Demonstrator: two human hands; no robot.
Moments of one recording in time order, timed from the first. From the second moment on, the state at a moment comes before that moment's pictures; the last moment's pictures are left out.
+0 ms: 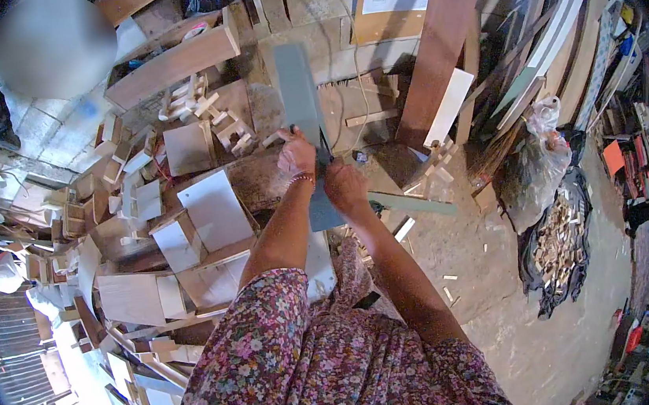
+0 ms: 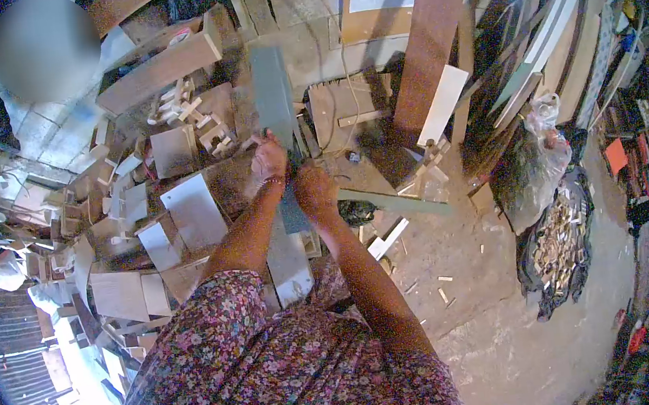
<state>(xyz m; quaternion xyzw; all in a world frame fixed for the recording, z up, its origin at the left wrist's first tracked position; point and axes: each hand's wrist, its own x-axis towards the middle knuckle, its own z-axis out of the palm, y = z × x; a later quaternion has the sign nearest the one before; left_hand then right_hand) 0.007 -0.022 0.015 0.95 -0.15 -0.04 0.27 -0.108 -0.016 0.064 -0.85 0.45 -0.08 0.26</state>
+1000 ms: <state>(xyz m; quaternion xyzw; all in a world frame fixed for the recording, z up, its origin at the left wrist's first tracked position) 0.013 -0.024 0.001 0.94 -0.19 0.01 0.28 -0.119 -0.006 0.064 -0.85 0.47 -0.04 0.24</state>
